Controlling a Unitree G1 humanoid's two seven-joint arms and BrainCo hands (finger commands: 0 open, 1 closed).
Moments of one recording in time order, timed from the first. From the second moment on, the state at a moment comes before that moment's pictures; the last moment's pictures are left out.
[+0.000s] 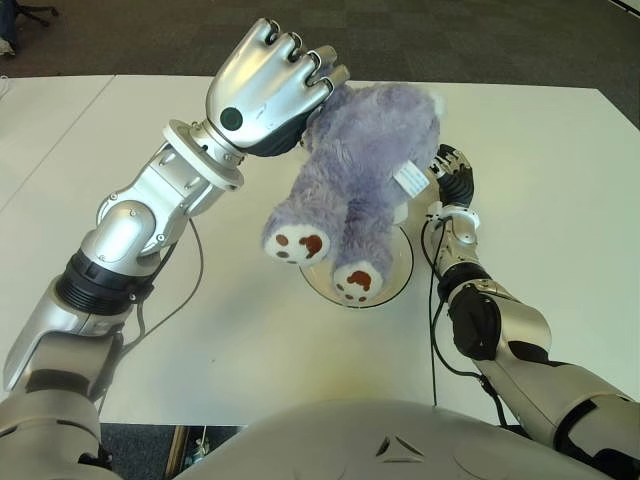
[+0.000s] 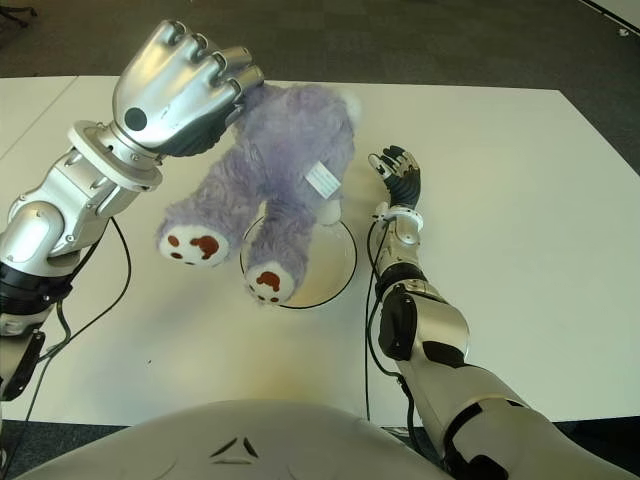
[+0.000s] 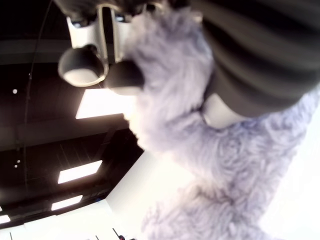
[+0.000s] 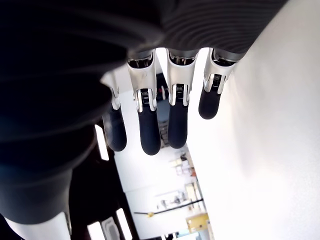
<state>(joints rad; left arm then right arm) -0.49 0.73 -0.28 -0.34 1.09 -0.22 0.20 -0.69 -0.07 -0.46 1.24 0.13 -0.51 -0.01</state>
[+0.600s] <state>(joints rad) -0.28 0.64 -0.24 -0.39 1.04 -0.25 0.20 -0.69 -0.06 -0.46 1.24 0.13 -0.51 -0.01</state>
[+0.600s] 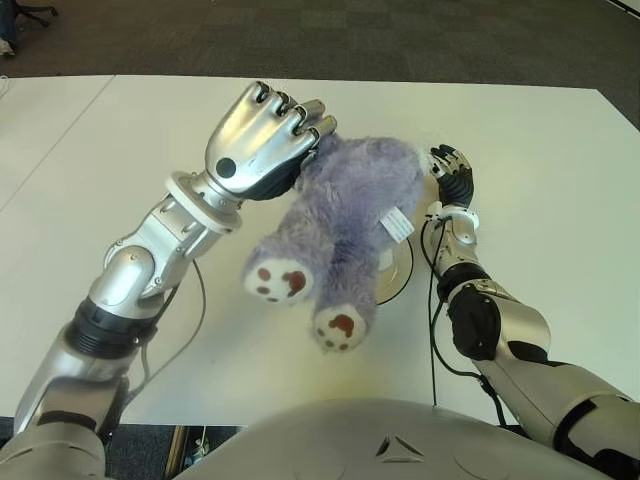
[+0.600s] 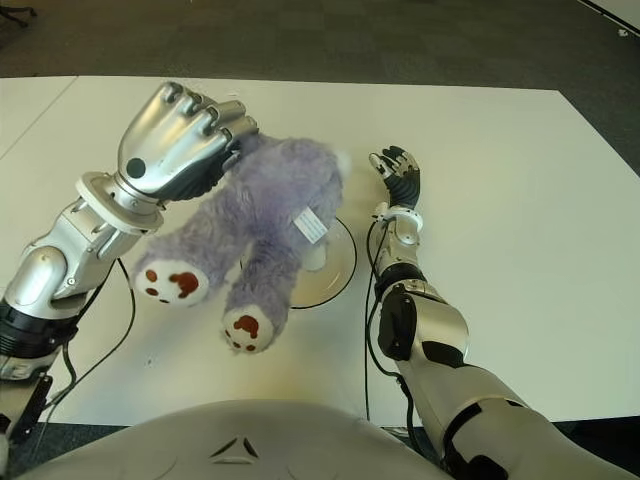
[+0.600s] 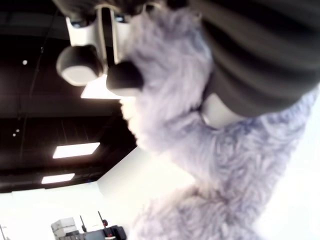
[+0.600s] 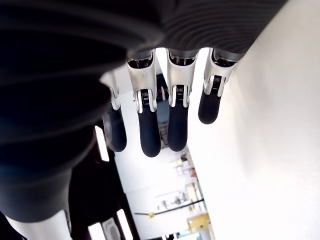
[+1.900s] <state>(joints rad) -0.20 0.56 -0.32 -0.21 1.07 -0.30 0.18 -0.69 -0.06 -0.47 1.24 0.13 -0.51 0.00</state>
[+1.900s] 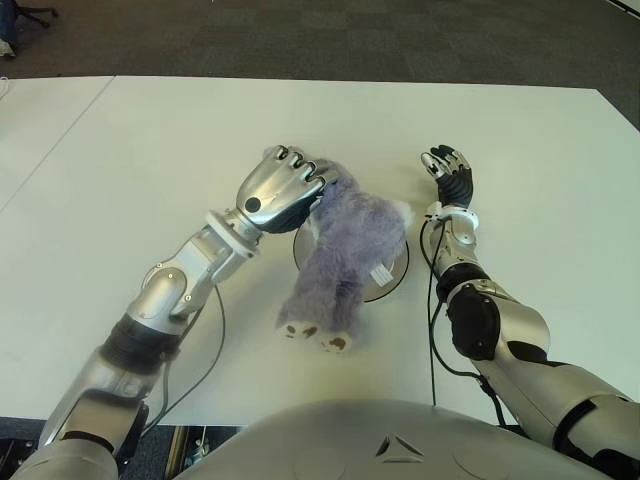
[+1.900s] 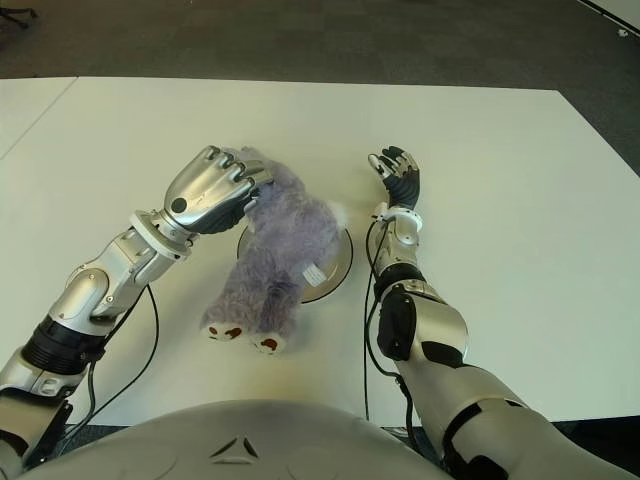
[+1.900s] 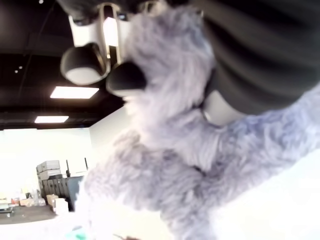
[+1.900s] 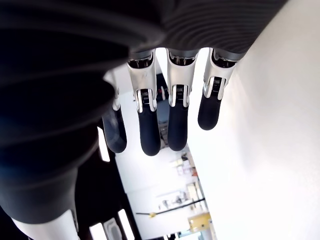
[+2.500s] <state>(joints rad) -0.21 0.56 -0.33 -0.20 1.08 -0.30 0.16 -0.69 -0.06 -0.48 1.24 0.14 -0.51 0.00</state>
